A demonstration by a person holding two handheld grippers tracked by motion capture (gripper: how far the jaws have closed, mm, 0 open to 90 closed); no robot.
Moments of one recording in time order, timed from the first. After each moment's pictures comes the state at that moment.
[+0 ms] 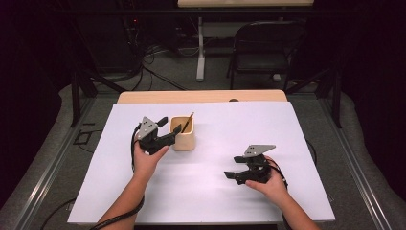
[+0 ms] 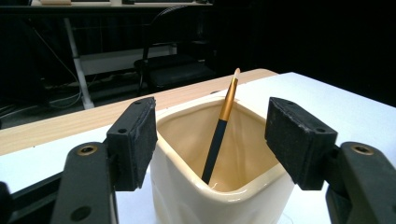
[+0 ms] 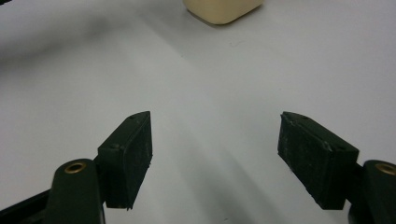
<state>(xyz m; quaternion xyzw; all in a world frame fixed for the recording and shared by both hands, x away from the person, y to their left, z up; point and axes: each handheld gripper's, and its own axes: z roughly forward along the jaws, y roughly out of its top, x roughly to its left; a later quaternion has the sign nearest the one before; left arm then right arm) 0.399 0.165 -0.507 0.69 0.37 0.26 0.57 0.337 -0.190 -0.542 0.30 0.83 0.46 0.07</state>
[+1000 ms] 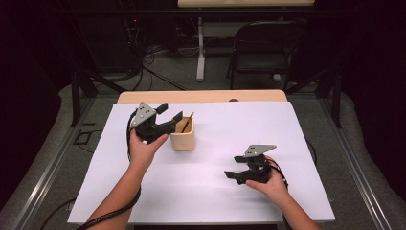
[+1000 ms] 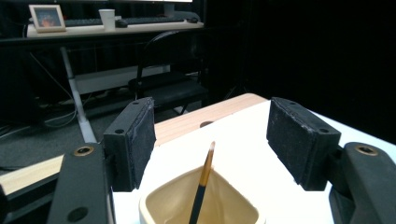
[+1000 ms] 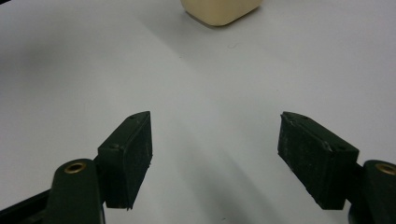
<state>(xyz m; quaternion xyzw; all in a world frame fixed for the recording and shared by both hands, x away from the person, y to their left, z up) 0.395 0.157 -0.439 0.69 0.34 0.26 0.58 0.337 -0.191 -0.541 0.30 0.83 0.46 0.07</state>
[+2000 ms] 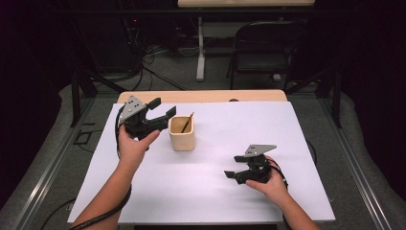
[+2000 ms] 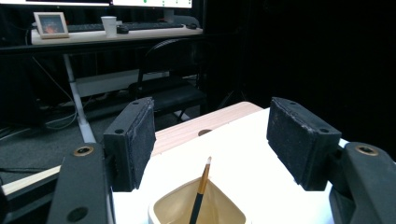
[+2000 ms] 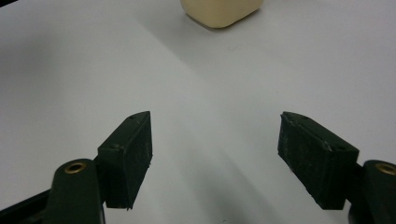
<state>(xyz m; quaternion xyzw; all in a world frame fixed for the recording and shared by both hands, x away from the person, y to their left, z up) 0.379 0.174 -0.404 0.68 0.35 0.26 0.59 0.336 -0.191 -0.540 0.30 0.83 0.46 0.08</state>
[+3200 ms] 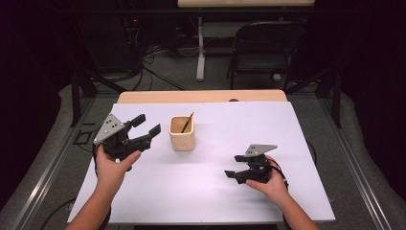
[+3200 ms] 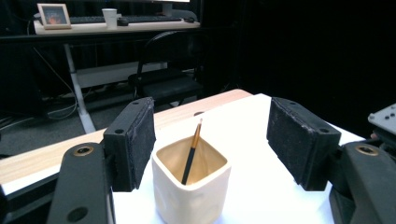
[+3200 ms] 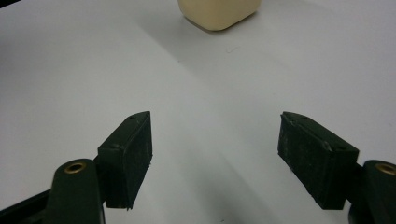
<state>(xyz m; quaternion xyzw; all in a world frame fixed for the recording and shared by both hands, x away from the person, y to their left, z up) 0.321 0.210 -0.412 0.69 0.35 0.25 0.58 0.335 -0.191 -0.538 0.31 0.83 0.46 0.08</state>
